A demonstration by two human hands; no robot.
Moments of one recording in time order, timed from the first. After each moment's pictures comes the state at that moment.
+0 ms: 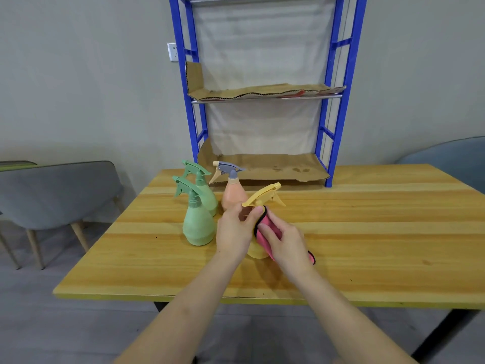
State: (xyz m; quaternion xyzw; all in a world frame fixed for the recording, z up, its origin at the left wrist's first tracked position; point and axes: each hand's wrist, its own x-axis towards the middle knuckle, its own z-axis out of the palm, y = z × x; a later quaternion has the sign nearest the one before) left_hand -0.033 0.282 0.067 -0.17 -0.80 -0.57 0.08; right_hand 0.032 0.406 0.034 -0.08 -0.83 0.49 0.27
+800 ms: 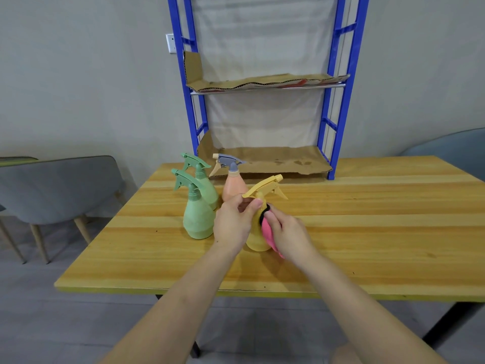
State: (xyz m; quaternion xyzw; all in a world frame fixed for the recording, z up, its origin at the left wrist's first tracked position) left_hand -0.036 0.281 0.073 -0.15 -0.83 -0.52 0.09; right_hand 0.024 0.416 0.039 -0.06 -0.89 0.39 0.22
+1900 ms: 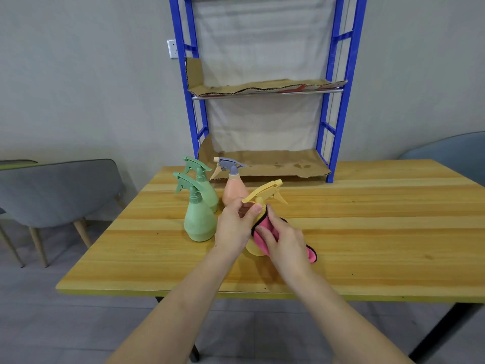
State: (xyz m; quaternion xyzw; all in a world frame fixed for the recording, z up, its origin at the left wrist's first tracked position) left_hand -0.031 0.276 0.071 -0.19 -0.81 -0.55 0.06; right_hand 0.036 0.392 0.031 -0.08 -0.87 0.36 0.32
